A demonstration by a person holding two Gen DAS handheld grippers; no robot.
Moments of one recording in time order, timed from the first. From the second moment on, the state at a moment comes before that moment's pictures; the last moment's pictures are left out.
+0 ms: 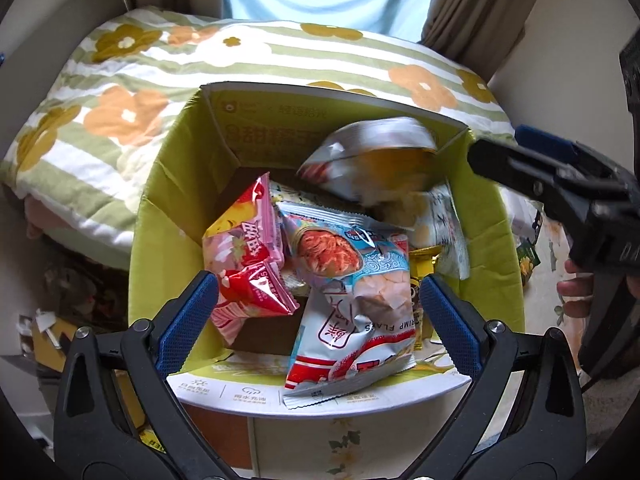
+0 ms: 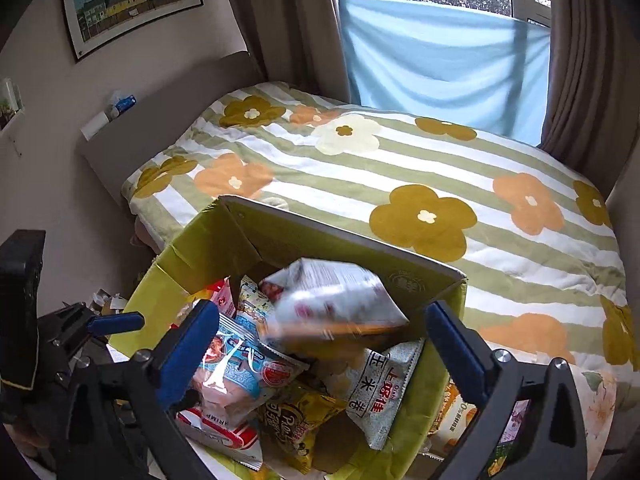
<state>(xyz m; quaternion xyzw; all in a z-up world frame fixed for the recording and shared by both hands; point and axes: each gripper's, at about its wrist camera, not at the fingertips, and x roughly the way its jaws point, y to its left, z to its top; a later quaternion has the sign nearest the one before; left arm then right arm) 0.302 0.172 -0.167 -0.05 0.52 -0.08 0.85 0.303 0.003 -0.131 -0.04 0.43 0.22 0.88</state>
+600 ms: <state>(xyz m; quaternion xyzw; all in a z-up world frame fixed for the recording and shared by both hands) 0.281 0.156 -0.149 -0.04 0.50 -0.11 0.86 0.262 -0.028 -0.113 -0.01 0.44 0.19 0.88</state>
